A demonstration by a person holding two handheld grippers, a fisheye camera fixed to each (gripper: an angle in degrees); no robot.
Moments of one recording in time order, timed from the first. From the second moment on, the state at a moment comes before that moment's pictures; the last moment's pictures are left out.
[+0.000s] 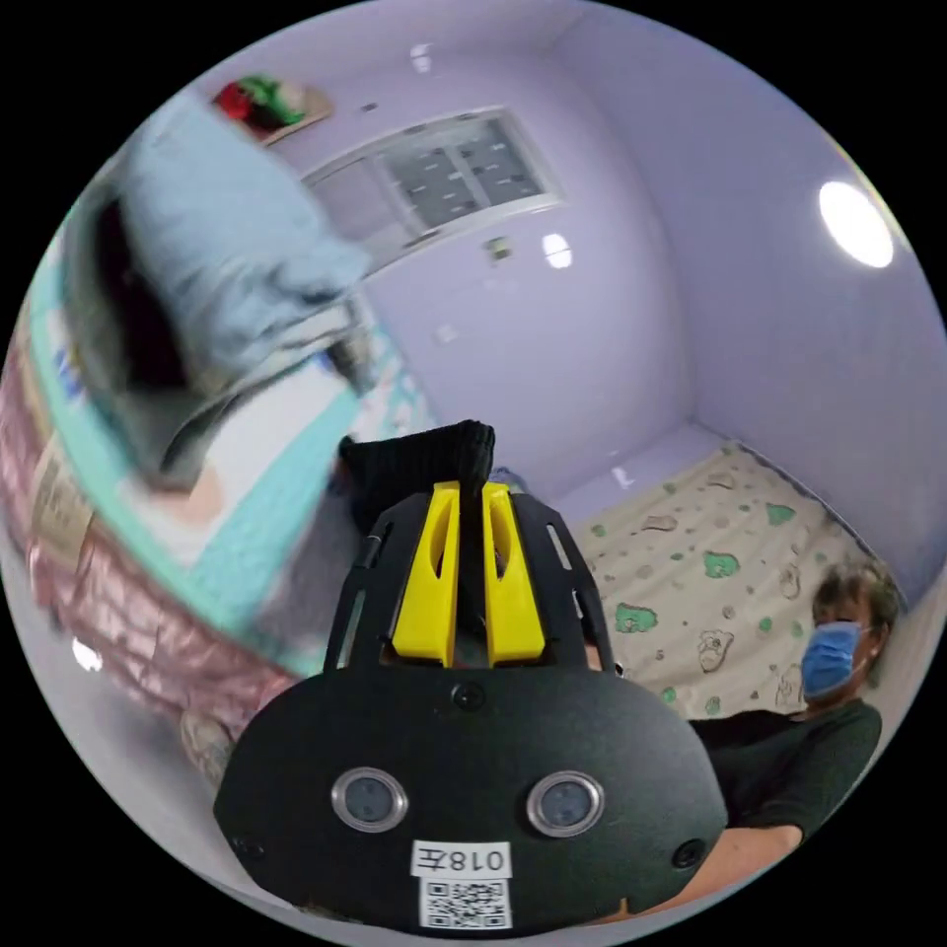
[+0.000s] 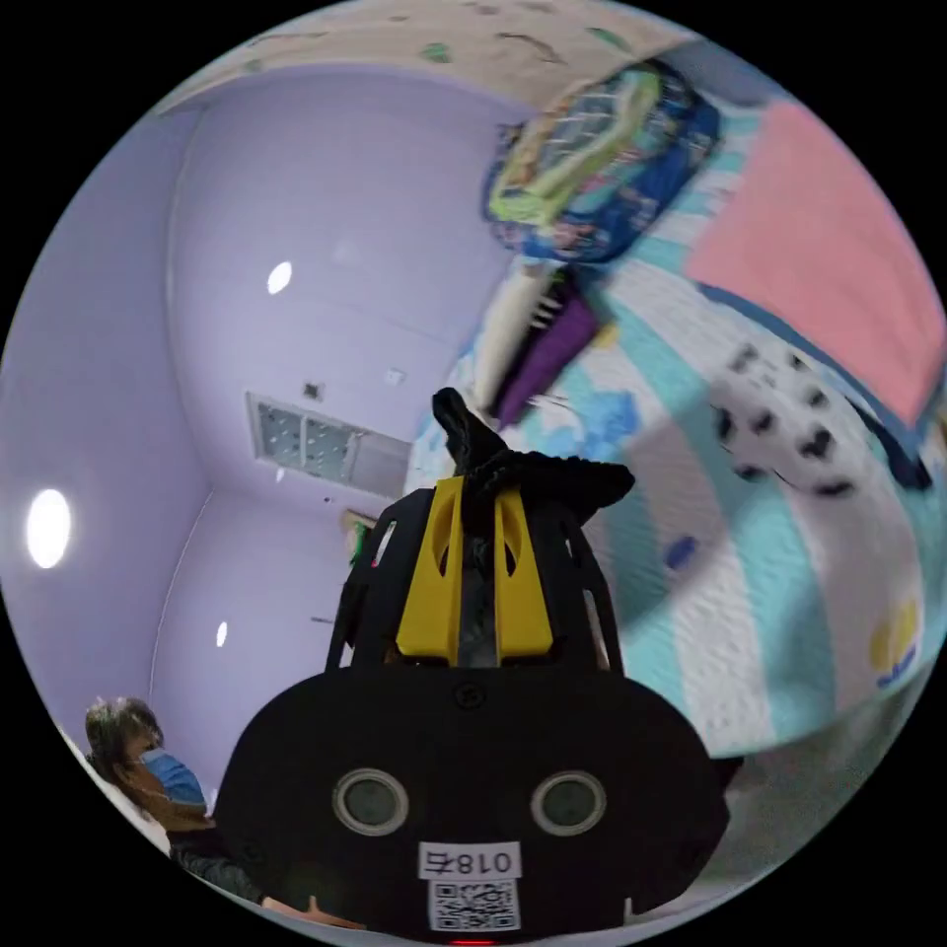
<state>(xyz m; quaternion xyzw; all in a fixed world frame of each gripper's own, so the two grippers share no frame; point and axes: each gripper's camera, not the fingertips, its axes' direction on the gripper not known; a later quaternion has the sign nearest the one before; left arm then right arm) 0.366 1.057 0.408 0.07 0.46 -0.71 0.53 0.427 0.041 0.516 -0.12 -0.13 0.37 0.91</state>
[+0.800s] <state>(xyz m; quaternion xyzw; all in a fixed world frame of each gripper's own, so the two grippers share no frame) 0.271 0.862 0.380 -0.07 0.37 -0.48 0.79 0.408 0.143 0.398 -0.18 0.05 0.28 0.94</state>
